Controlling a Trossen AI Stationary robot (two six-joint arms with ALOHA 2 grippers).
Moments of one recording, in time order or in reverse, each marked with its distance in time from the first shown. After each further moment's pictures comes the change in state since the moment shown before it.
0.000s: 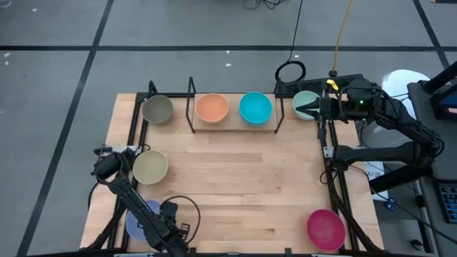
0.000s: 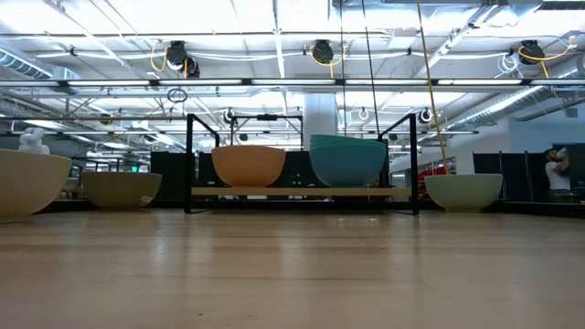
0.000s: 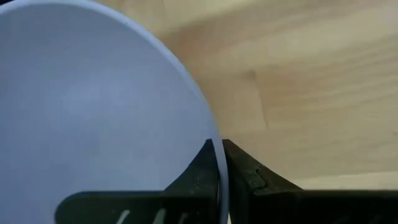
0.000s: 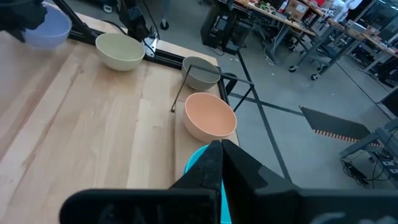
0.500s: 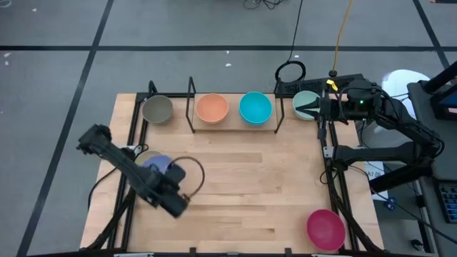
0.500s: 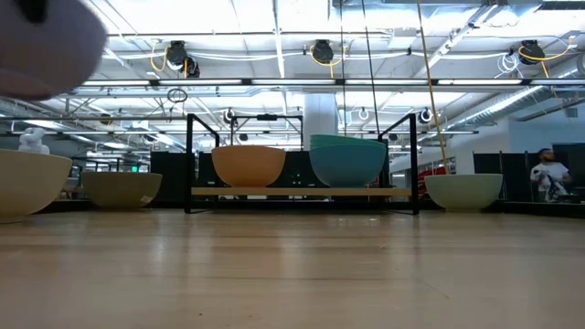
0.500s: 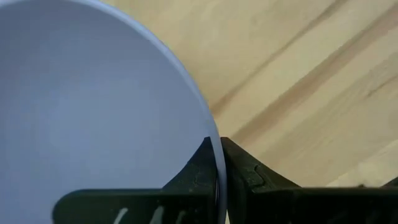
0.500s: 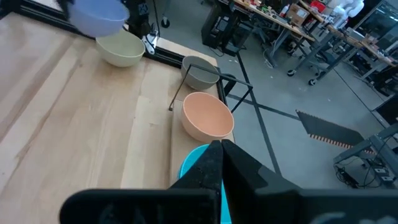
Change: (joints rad) left arm 0.236 -0.362 0.000 -0.187 -0.285 0.683; right arm 0.000 0.000 0.000 0.000 0.000 -0.049
